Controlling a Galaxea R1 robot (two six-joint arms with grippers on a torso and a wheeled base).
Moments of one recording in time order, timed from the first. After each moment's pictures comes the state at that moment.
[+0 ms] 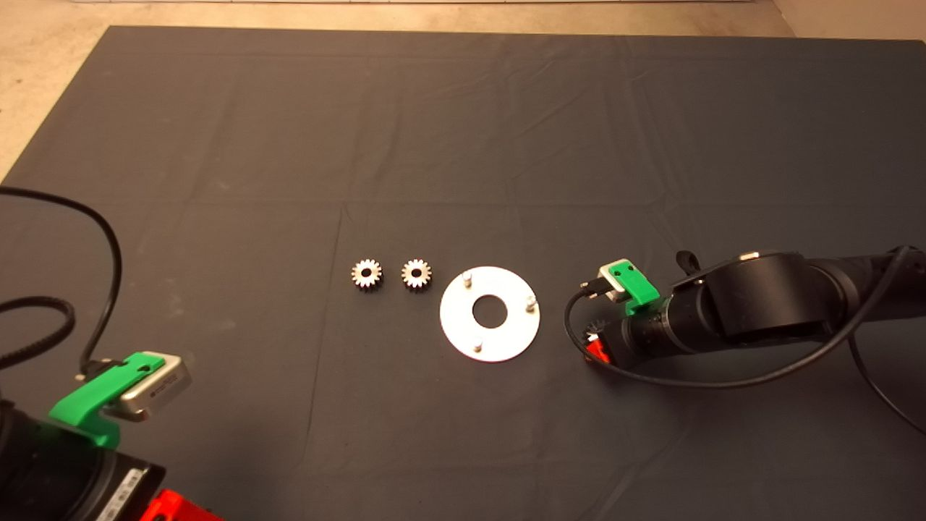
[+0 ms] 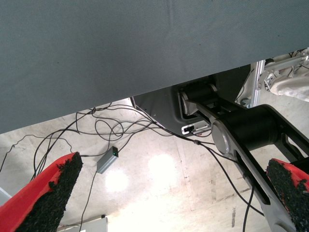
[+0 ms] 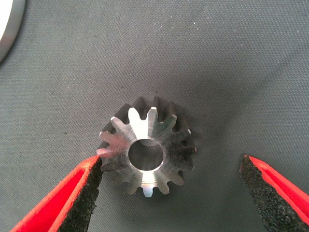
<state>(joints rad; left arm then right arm) -0.52 1.78 -0.32 -0.03 1.36 -1.21 0.11 2.39 -0.74 -0.71 -1.53 1.32</state>
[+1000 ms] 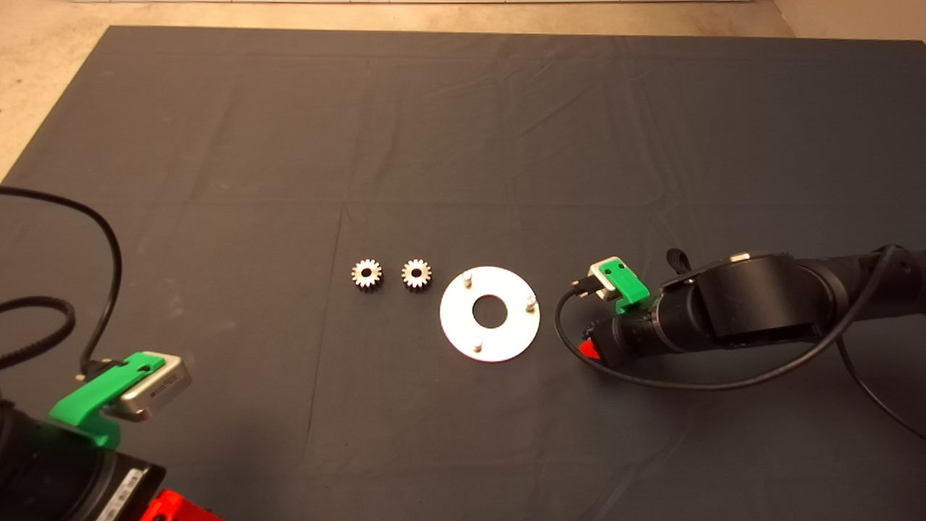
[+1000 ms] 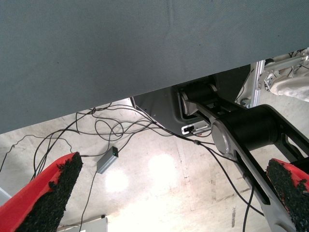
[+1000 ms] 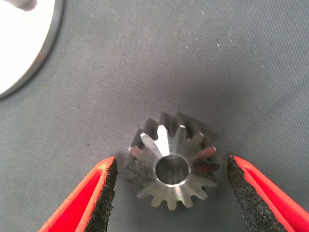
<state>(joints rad) -0.52 1.78 -0.32 -0.03 1.36 -1.21 0.11 2.42 -0.74 -0.74 -1.53 1.32</state>
